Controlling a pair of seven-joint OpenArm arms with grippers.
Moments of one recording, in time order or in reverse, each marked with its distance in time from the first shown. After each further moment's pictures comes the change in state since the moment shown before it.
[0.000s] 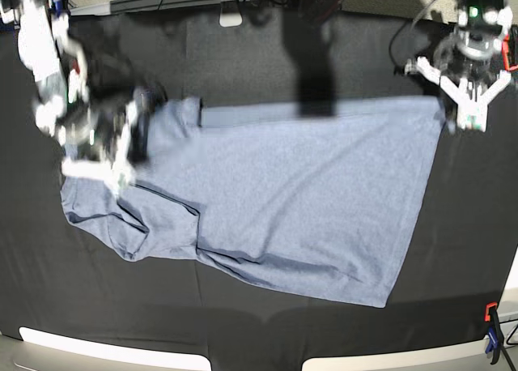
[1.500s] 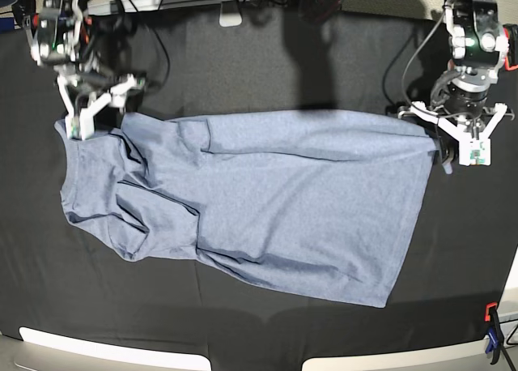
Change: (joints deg) left arm -8.4 4.9 -0.1 0.0 -1.1 0.0 0.0; right arm -13.4 -20.6 26.9 -2.5 15.7 -4.6 -6.7
